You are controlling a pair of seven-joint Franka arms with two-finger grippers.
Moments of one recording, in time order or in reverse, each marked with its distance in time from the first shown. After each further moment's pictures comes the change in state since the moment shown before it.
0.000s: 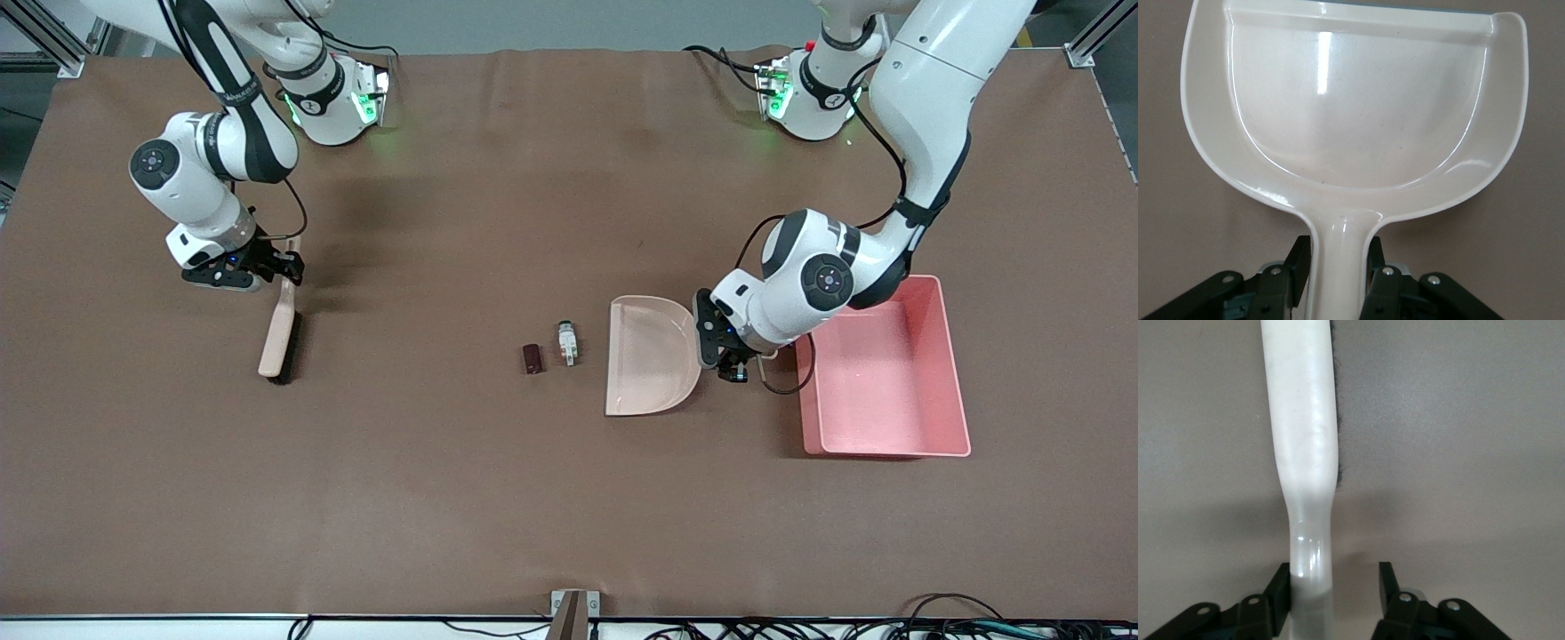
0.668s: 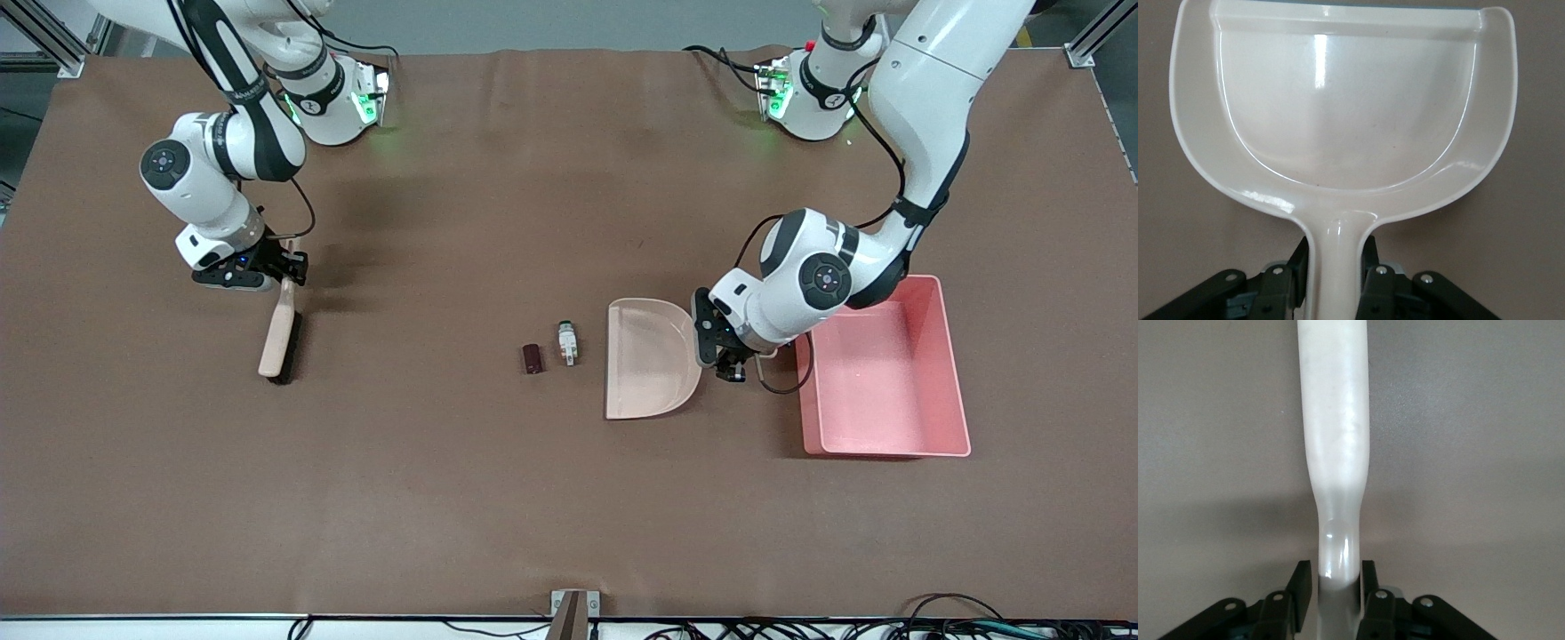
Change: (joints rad) left arm -0.002 0.000 -0.003 0.000 0.004 0.002 0.002; right arm 0.031 0.000 0.007 0.000 0.000 0.001 0.003
